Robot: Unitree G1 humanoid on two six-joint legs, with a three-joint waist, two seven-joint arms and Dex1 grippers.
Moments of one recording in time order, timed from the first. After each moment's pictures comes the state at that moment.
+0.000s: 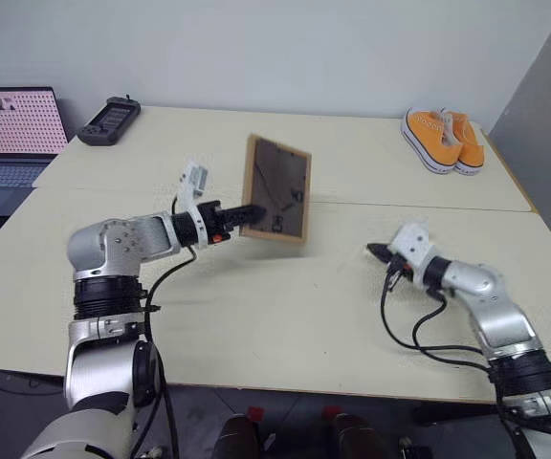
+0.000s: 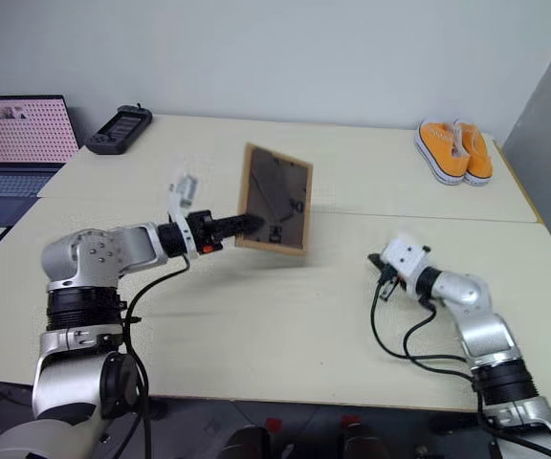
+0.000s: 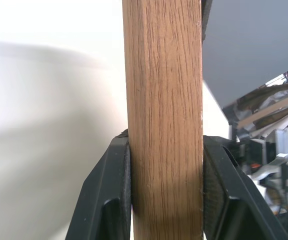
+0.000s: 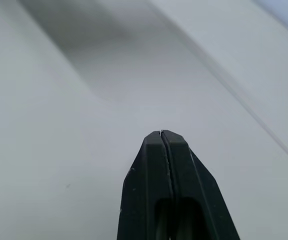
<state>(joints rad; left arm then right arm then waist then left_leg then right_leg) -0.82 0.48 0.28 0.25 -0.67 1.18 -0.73 -0.42 -0.55 0.05 0.02 0.08 0.20 0.75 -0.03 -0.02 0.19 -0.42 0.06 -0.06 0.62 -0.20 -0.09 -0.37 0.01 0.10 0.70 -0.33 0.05</state>
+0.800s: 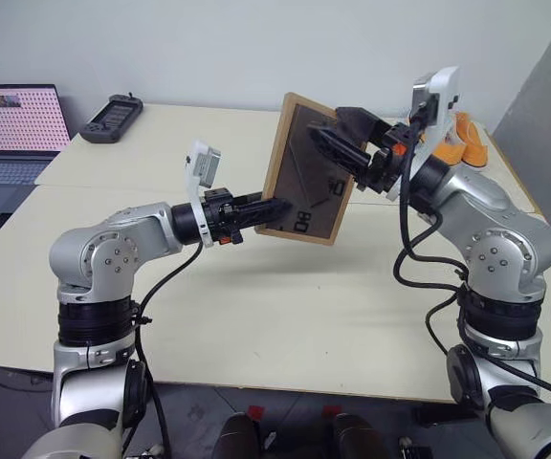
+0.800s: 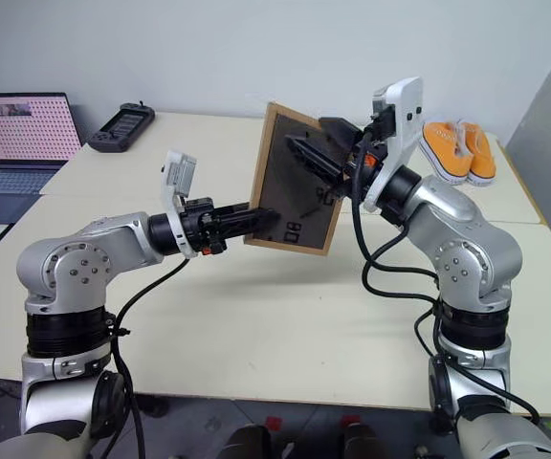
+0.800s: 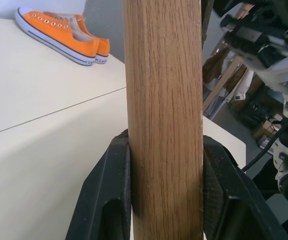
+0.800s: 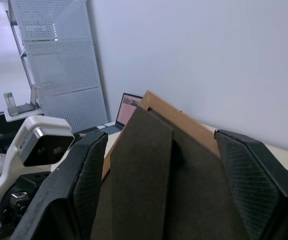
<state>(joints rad) -0.75 0.51 0.19 -0.12 -0.79 1.11 -0.81 -0.84 -0.27 -0.13 -0.32 0.65 0.84 0.45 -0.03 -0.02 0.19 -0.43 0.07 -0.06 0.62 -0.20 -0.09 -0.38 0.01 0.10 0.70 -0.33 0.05</state>
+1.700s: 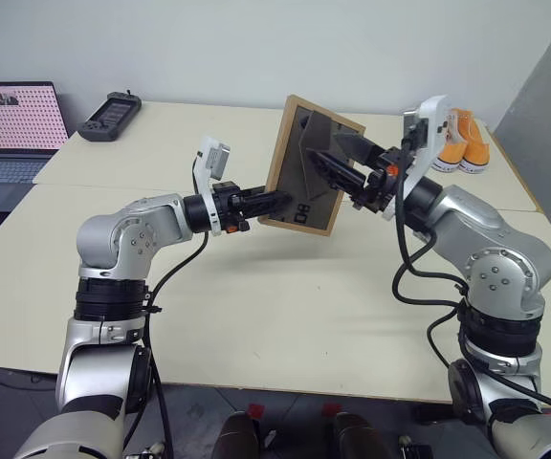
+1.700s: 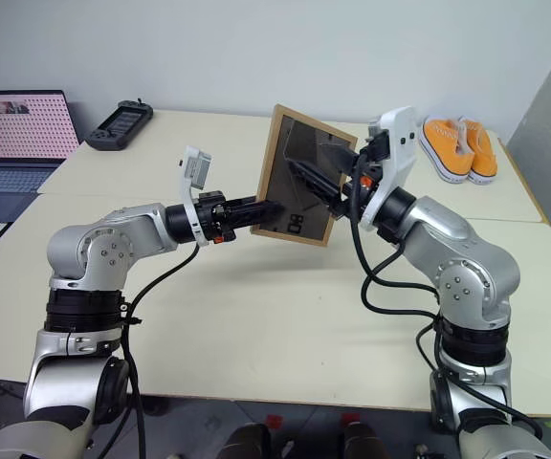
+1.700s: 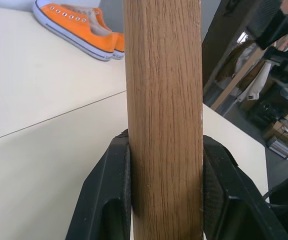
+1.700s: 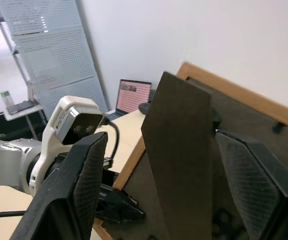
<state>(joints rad) -0.84 0.51 0.09 0.14 -0.69 0.96 -0.86 -0.75 -0.30 -0.14 -0.41 0.73 0.91 0.34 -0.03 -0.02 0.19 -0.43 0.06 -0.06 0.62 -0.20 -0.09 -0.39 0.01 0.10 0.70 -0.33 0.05</state>
